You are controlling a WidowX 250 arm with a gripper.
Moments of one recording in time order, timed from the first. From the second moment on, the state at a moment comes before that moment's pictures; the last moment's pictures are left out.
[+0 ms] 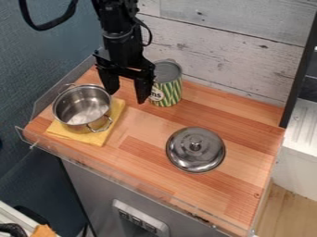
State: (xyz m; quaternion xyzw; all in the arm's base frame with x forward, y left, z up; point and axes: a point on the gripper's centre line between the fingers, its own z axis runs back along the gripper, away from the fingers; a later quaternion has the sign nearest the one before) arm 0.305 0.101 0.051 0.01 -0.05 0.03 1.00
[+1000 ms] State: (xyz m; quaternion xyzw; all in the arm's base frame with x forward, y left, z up) arm 0.308 -0.033 0.015 -0.04 -0.02 -0.11 0.99
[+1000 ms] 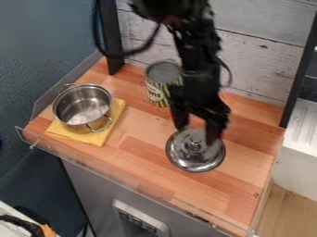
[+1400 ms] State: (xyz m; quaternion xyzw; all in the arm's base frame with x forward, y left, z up) arm 0.305 -0.032 -0.006 -0.02 0.01 -0.11 0.99
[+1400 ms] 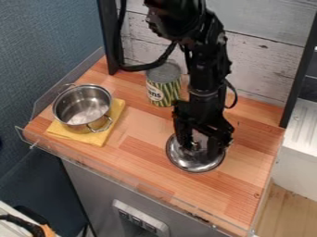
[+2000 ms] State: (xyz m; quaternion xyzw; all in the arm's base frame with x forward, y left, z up) arm 0.305 -0.026 -0.008 -0.01 0.01 -0.11 0.99
